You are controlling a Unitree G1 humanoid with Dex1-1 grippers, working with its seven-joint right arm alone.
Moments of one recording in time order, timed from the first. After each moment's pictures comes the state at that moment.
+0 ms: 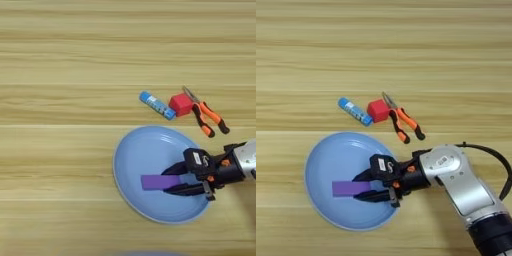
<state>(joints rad) -0.09 -0.69 0.25 0.05 0.08 -0.01 1.36</state>
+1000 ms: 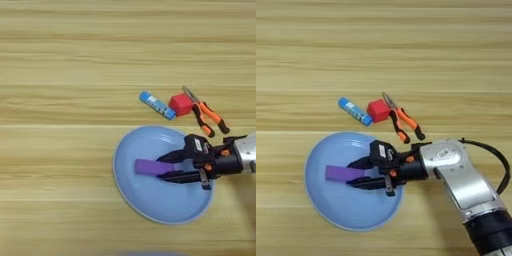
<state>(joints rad) -0.11 -0.66 0.19 0.00 0.19 0.07 1.36</state>
